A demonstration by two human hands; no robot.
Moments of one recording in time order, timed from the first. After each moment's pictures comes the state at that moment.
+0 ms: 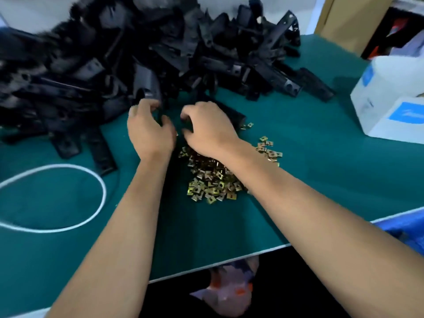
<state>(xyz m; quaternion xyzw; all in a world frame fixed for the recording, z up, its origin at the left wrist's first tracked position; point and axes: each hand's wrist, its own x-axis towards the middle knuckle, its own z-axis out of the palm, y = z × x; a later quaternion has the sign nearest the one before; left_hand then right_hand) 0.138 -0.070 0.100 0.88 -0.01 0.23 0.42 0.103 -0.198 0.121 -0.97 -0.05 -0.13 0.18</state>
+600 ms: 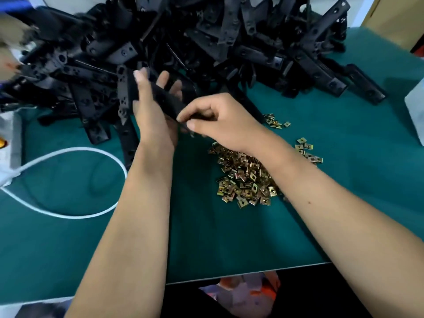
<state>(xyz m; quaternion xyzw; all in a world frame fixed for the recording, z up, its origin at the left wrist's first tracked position) 0.166 -0.038 0.115 0.39 0.07 0.05 0.92 0.108 -0.179 0.126 -0.84 -0.19 -0.03 0.51</state>
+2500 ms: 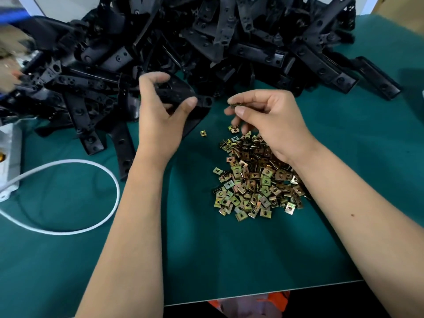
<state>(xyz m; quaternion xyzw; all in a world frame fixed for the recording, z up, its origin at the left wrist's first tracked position) 0.155 -0.031 0.108 0.81 -0.14 0.20 0.53 0.107 -0.246 0.106 -0.71 -0.06 -0.11 0.69</state>
